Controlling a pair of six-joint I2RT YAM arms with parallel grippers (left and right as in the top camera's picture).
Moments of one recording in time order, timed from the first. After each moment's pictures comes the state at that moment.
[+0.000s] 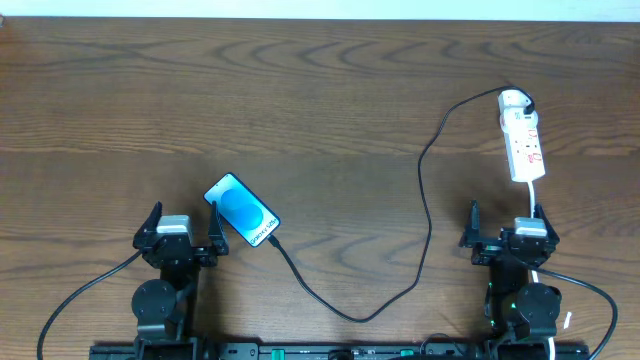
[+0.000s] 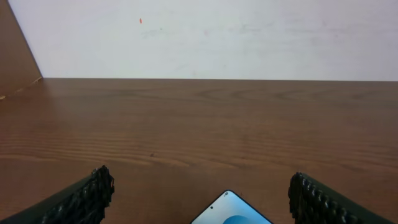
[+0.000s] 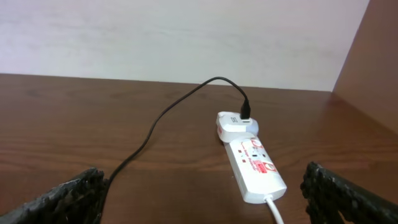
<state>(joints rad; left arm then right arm) 0.02 0.01 0.02 -0.12 0.01 0.01 0.05 0.01 0.01 -0.06 0.14 -0.08</state>
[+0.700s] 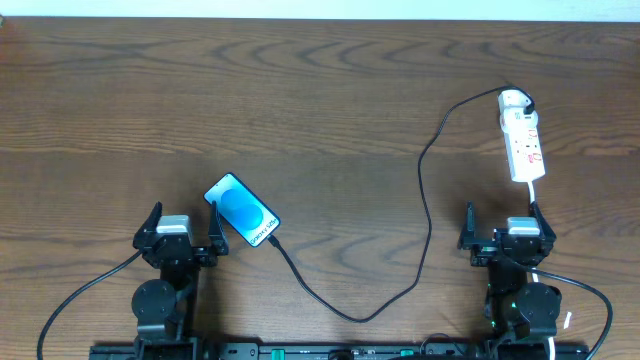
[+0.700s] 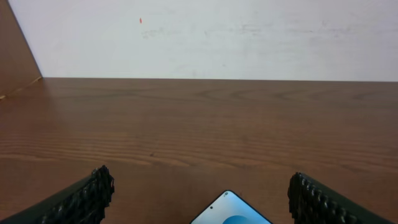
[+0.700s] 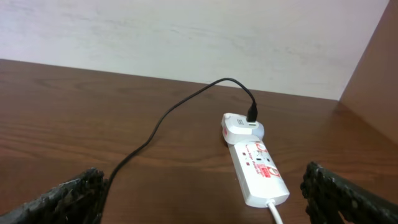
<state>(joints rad) 0.02 0.01 0.02 -0.12 0.01 0.00 0.03 0.01 0.01 -0.06 0.09 -0.13</state>
